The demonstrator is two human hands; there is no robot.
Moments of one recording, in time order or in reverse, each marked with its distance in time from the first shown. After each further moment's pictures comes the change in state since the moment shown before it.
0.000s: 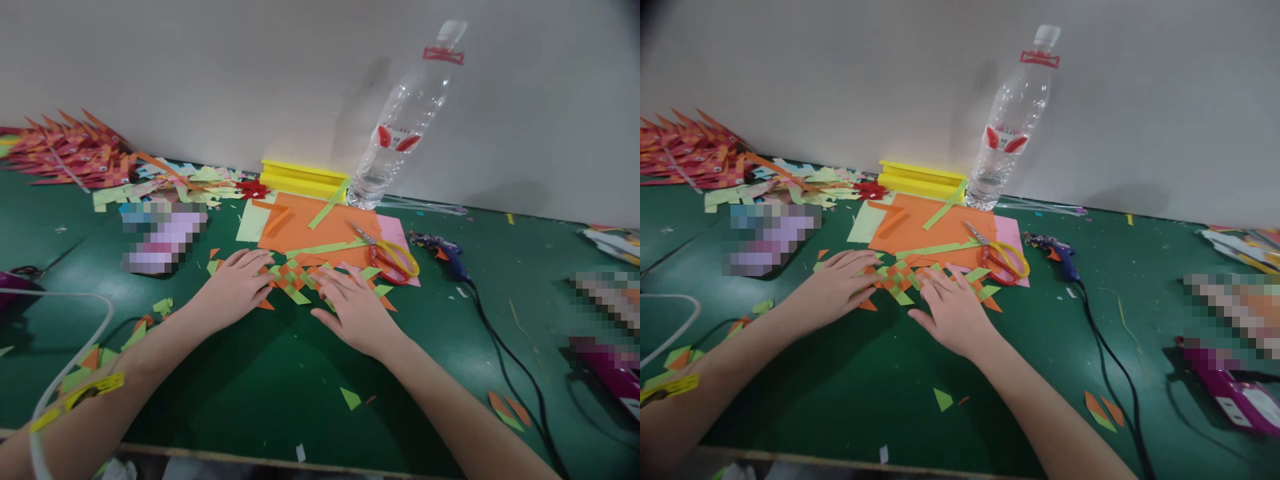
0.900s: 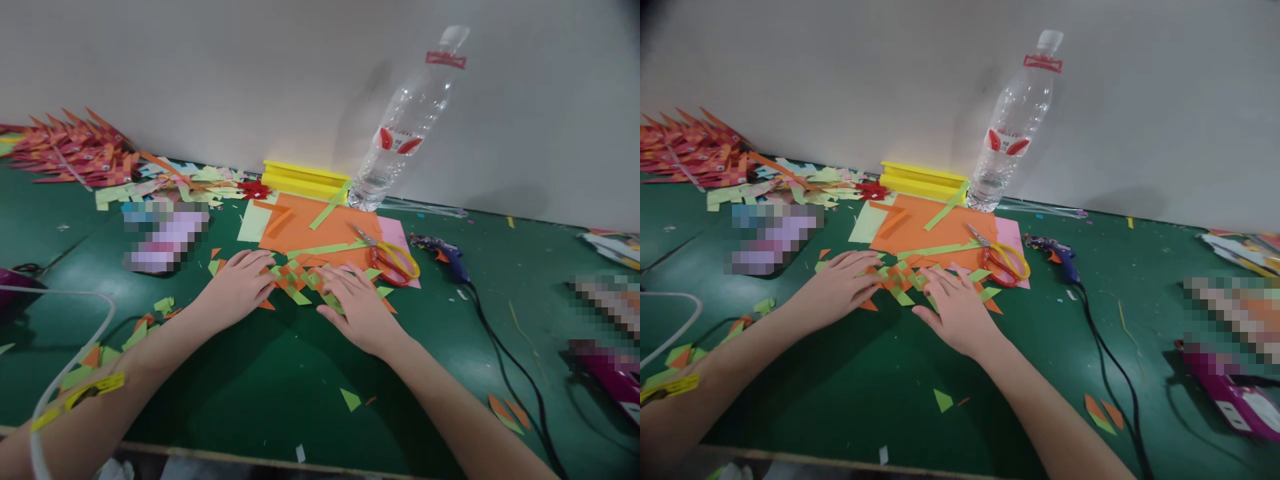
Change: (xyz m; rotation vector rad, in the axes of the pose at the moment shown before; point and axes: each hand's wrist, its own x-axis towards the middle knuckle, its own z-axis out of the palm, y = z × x) left_hand 0.002 0.002 0.002 0.048 -0.022 -0.018; right_hand 0.000 0.003 -0.004 0.112 0.042 0.065
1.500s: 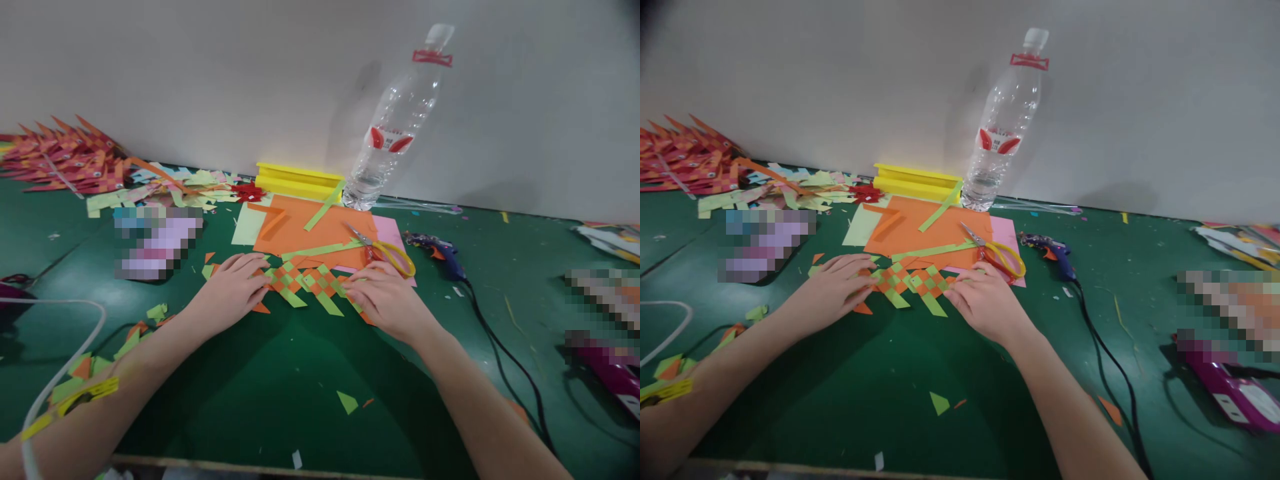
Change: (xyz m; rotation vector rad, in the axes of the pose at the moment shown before) left_hand -0.001 -0.001 0.000 -0.037 0.006 -0.011; right_hand -0.012 0.039 -0.026 -0.053 0.030 -0.058
